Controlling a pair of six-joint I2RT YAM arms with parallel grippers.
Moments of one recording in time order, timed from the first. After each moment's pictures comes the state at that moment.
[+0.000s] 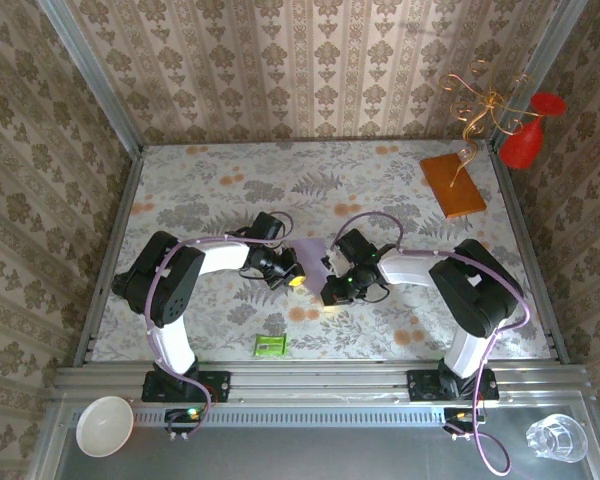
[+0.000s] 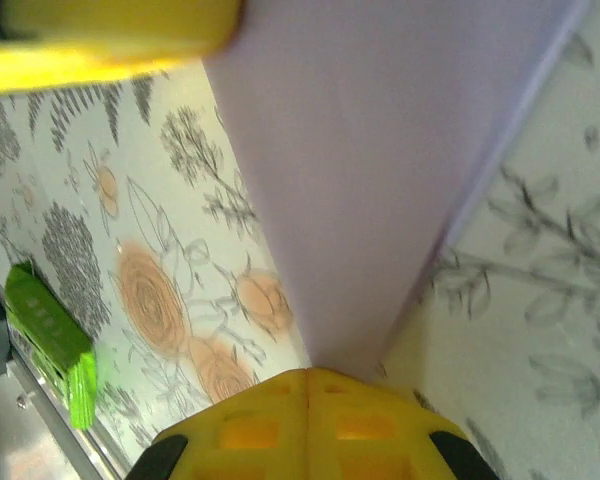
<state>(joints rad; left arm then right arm) -0.60 1.82 0.92 -0.25 0.59 -1.01 0.62 1.74 0.83 -0.30 -0.56 0.41</state>
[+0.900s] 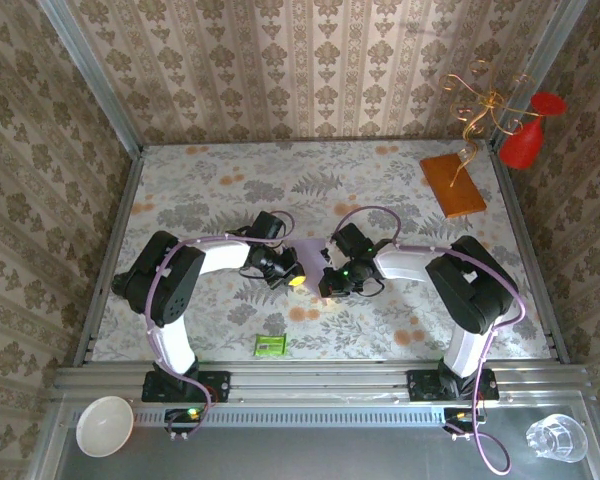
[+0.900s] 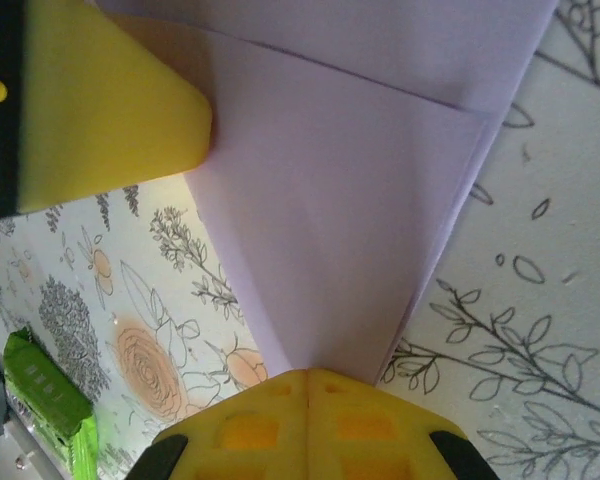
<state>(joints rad) -0.60 1.82 0.94 -0.27 0.59 -0.99 0.62 1.78 0.91 -0.31 -0.48 0.48</state>
